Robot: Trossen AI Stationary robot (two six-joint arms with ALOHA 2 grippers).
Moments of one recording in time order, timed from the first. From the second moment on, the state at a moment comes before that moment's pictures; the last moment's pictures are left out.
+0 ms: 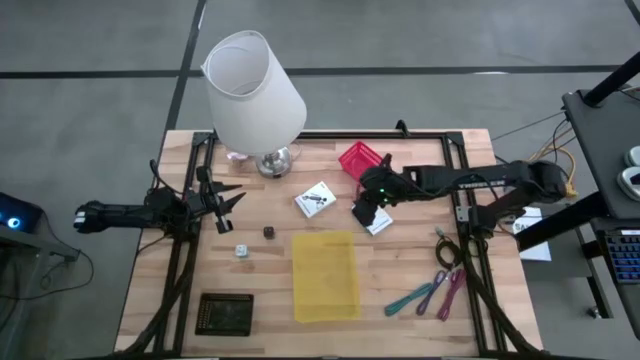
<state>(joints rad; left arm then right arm) -0.01 0.09 0.01 0.36 -0.27 0.43 -0.08 1.44 1.05 -0.54 0.13 0.58</state>
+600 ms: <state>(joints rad) -0.01 0.09 0.01 0.36 -0.27 0.43 -0.12 1.67 1.21 -0.81 0.02 0.58</state>
